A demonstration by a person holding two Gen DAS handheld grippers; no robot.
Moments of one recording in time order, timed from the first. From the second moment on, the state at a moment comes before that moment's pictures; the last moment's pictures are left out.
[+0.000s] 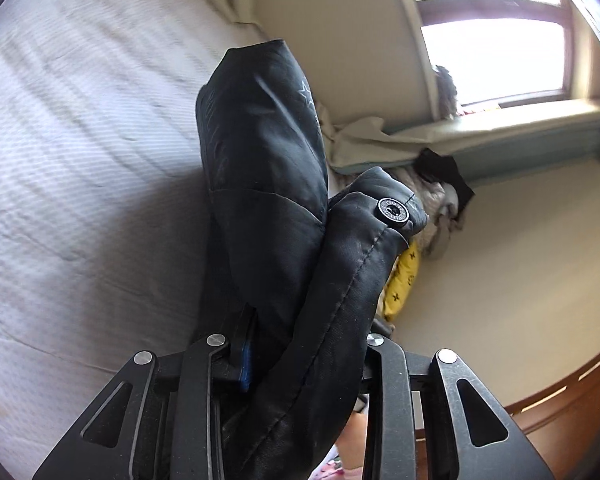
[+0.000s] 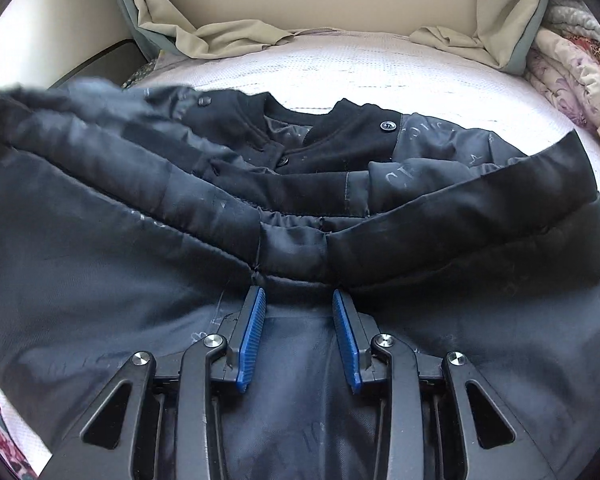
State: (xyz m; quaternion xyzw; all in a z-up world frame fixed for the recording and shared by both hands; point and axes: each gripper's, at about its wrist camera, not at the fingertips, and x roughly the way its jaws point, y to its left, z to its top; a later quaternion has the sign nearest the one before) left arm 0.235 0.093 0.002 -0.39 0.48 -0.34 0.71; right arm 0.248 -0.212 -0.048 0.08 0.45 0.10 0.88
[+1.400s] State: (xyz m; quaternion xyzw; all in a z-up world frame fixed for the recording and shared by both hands) left arm 0.200 -0.131 0.062 -0.11 0.50 -0.27 0.81; right arm 0.203 -0.356 0.044 0.48 0.36 0.29 0.75
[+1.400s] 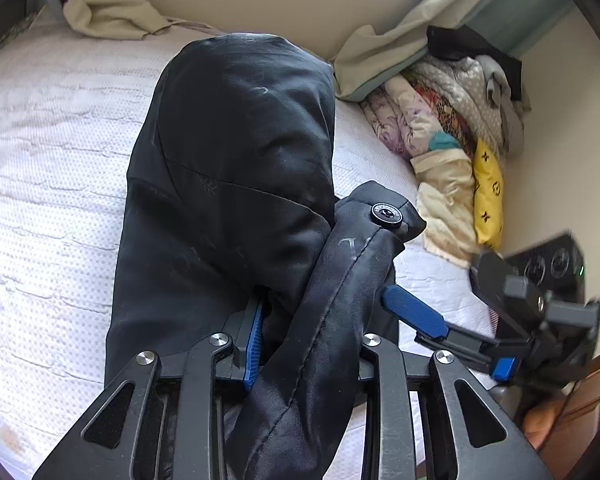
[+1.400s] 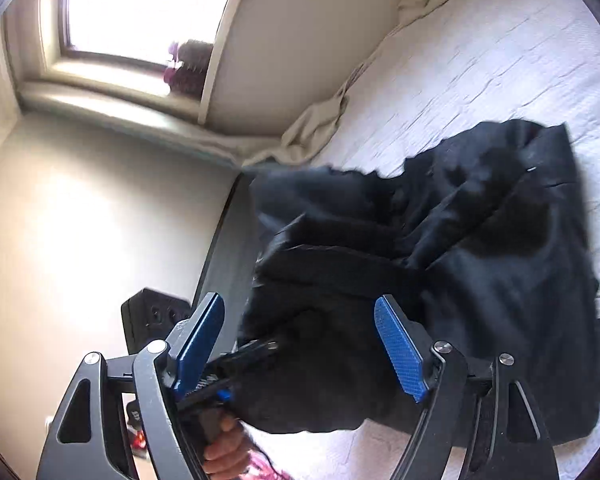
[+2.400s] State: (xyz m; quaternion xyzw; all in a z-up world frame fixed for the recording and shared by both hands) left arm 0.144 -0.146 0.061 0.00 0.47 -0.34 0.81; right arm 0.268 -0.315 -0.013 0.39 0.51 0.21 0.74
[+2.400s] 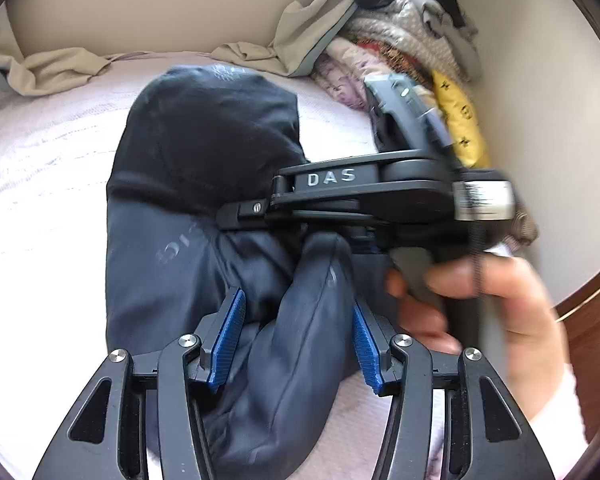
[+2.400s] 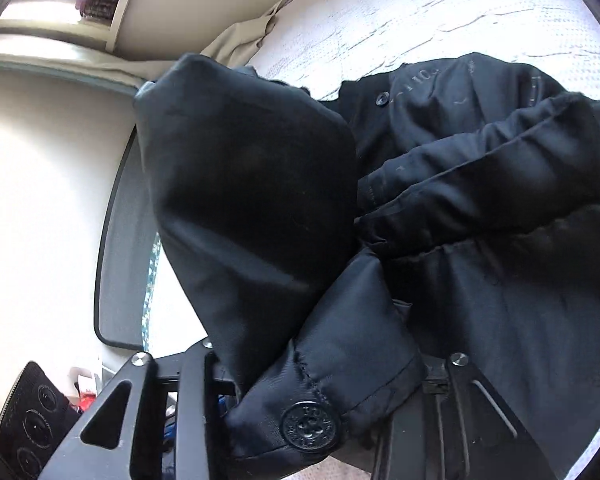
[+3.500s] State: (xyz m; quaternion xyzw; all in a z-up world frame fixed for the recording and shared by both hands) left arm 0.122 -0.096 -0.045 0.07 0.51 -0.17 0.84; right arm 0.221 -0.354 -0.016 0.50 0.42 0.20 0.73
